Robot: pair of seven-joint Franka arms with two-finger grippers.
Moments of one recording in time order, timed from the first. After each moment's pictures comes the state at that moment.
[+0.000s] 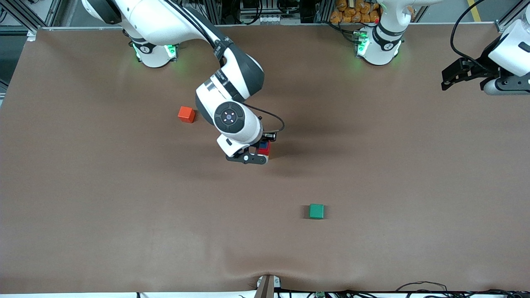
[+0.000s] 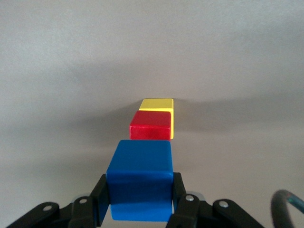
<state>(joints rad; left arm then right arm) 0.00 -0.11 -0.10 -1.64 0.03 1.49 -0.07 0.63 0.71 0.08 -1.24 0.23 1.85 0.75</state>
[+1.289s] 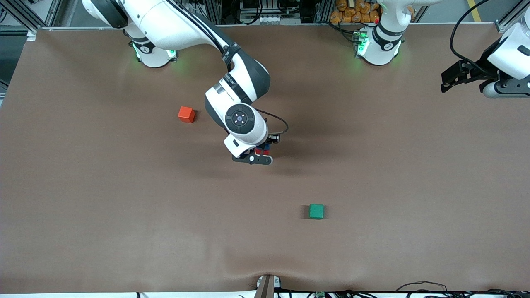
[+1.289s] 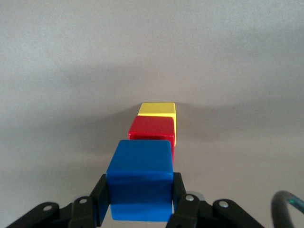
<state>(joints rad) 0.00 -0.10 -0.10 -1.63 0.03 1.49 -0.07 0.65 0.74 0.08 -1.24 0.19 1.88 0.77</state>
